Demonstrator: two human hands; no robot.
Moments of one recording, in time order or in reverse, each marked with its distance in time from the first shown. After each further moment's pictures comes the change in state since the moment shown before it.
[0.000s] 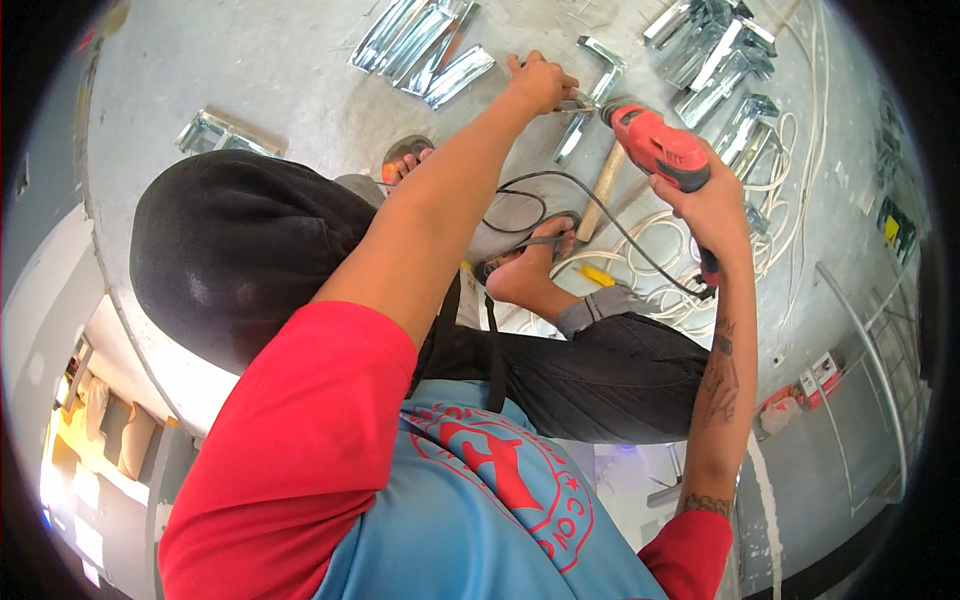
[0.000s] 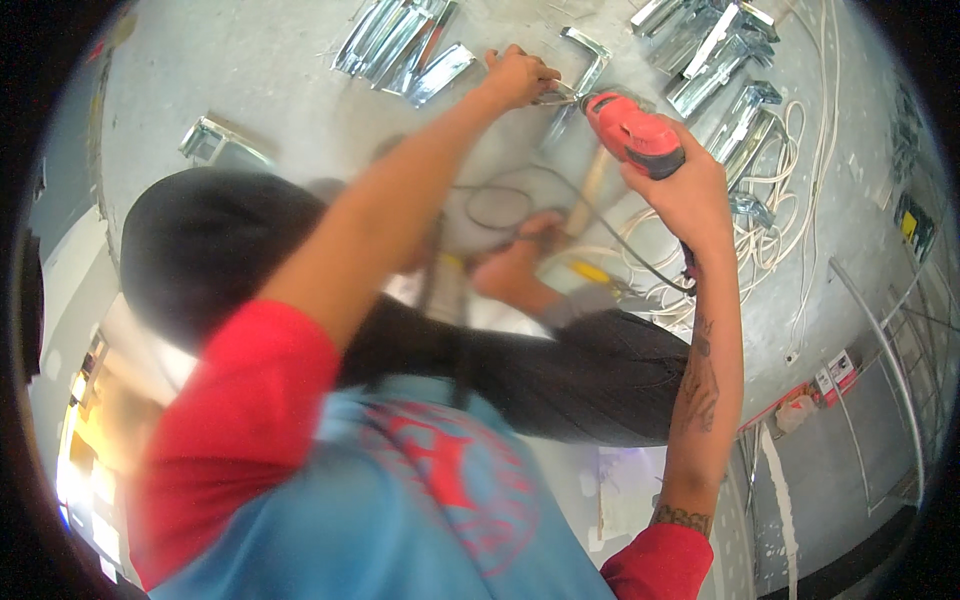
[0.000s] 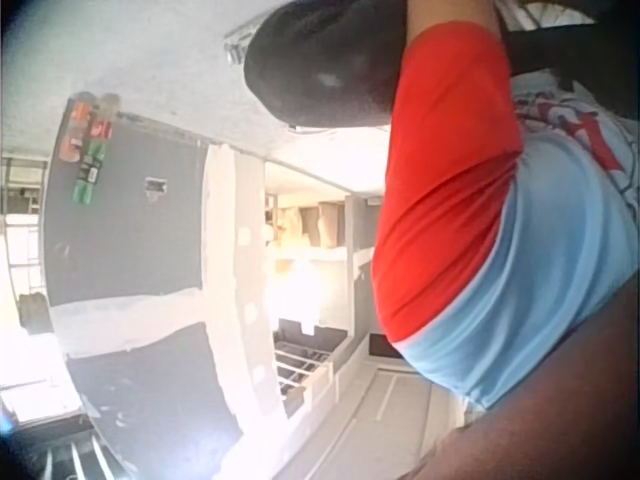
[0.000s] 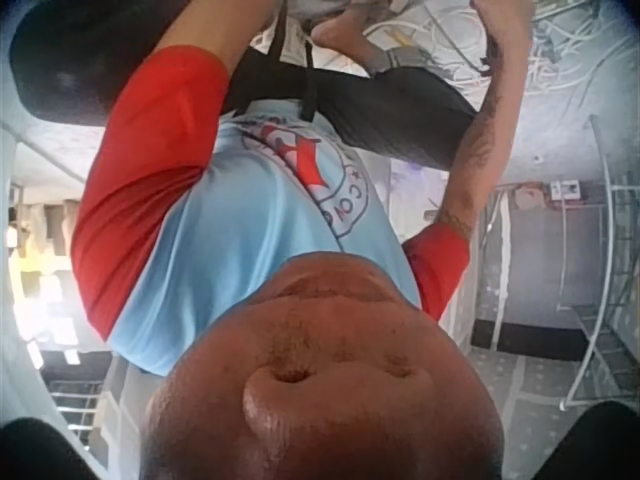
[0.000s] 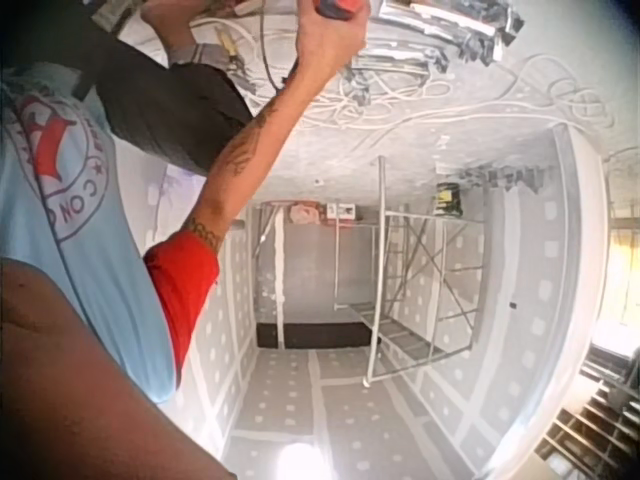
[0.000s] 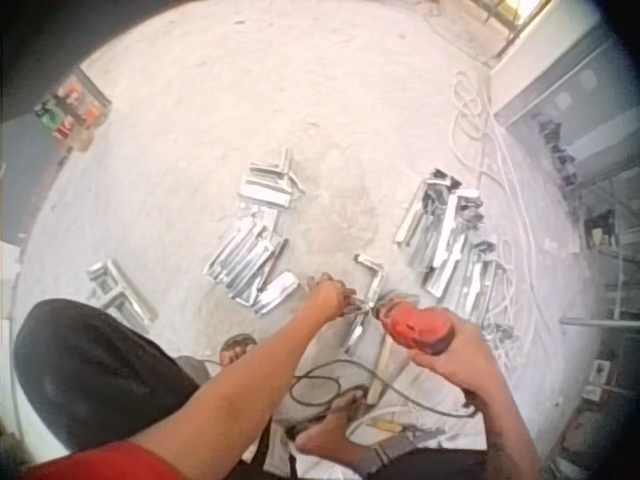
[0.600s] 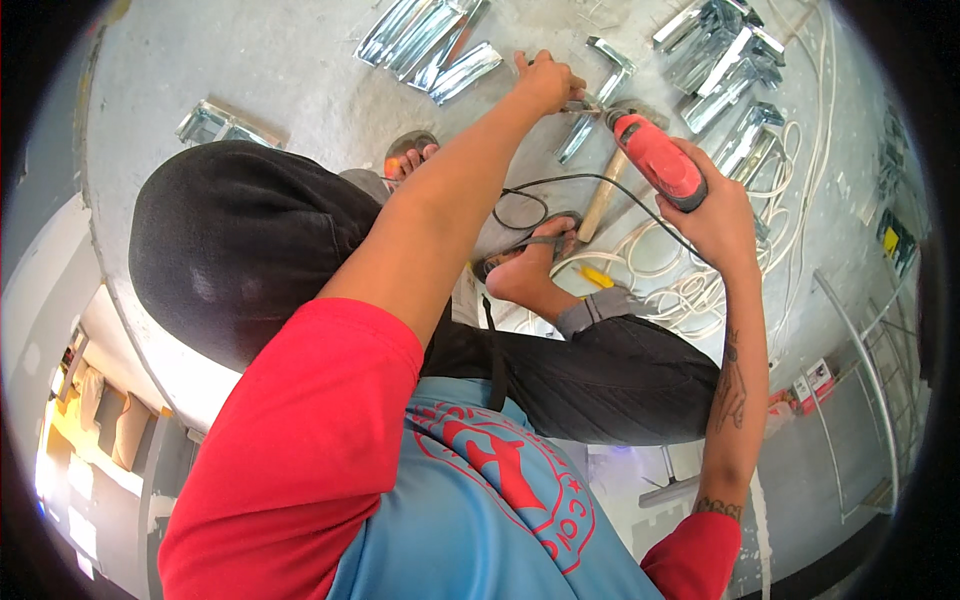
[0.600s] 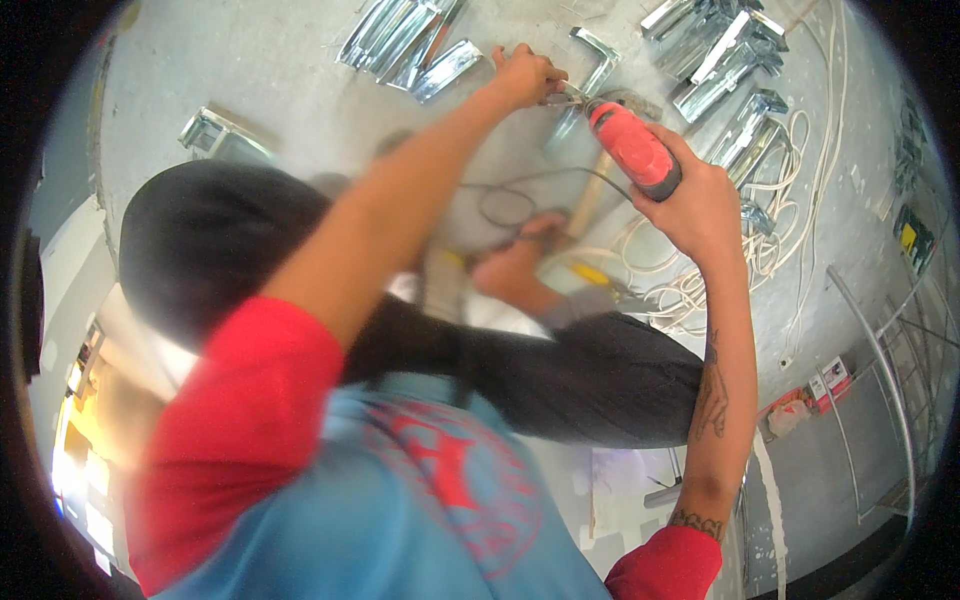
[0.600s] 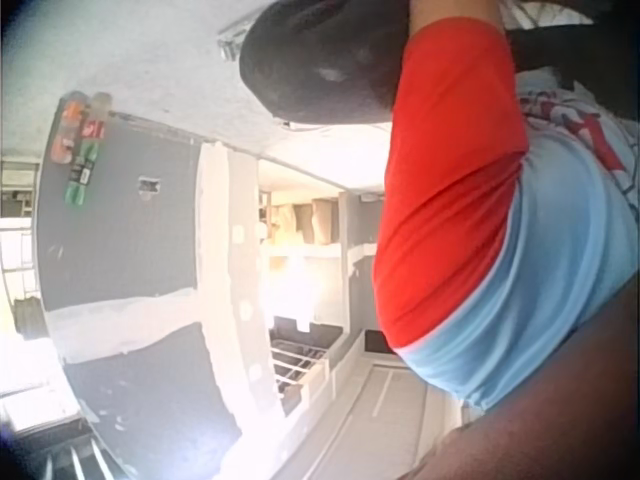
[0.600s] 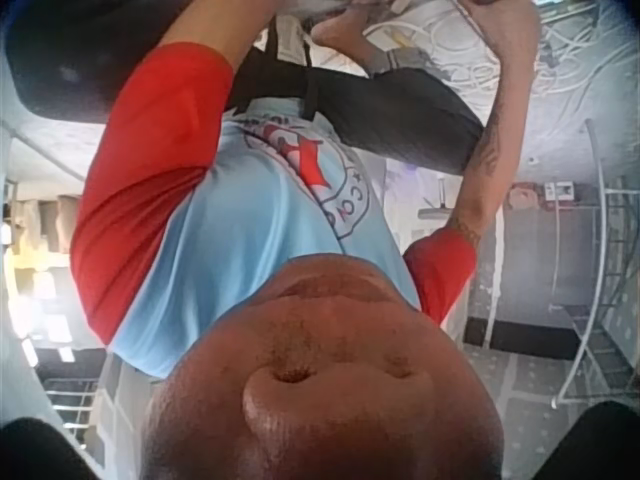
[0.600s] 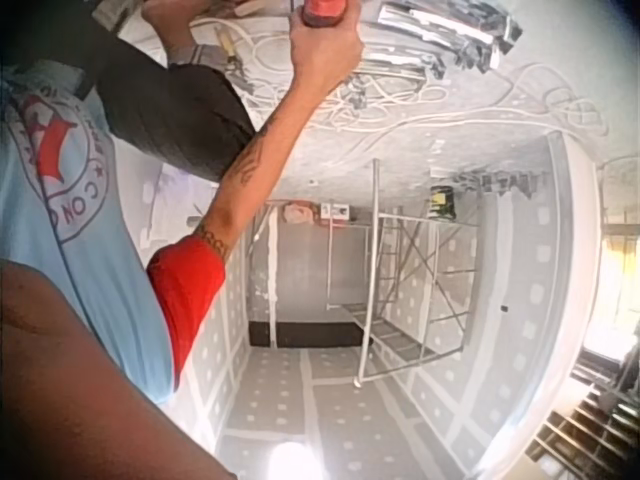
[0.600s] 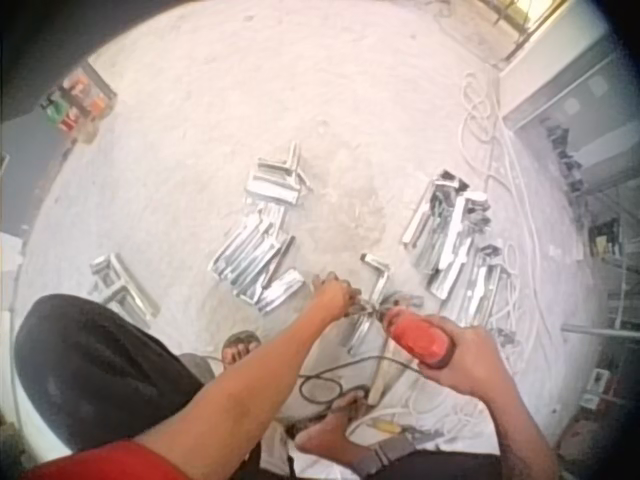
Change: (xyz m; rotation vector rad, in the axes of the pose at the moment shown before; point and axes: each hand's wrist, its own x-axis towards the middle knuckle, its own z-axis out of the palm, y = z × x) left_hand 0.000 0.000 0.003 -0.016 0.008 -0.002; right_hand 0.001 0.003 -0.006 -0.339 -0.033 -0.201
